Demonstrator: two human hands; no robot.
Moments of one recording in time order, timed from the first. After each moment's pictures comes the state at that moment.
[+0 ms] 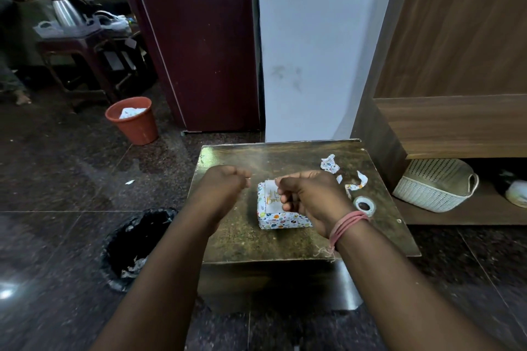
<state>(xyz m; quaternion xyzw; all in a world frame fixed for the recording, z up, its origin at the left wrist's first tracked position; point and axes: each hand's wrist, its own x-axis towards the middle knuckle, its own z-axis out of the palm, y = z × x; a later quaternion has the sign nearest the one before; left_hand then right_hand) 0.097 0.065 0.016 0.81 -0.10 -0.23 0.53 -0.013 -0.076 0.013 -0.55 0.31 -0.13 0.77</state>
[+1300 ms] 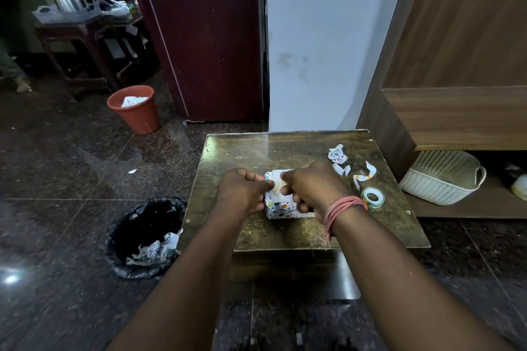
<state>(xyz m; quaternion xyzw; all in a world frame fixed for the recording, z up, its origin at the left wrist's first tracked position) 0.091 0.043 -0.023 0.79 -0.02 -0.26 0.55 -0.001 -0.062 0.023 -0.67 0.41 -0.06 0.62</state>
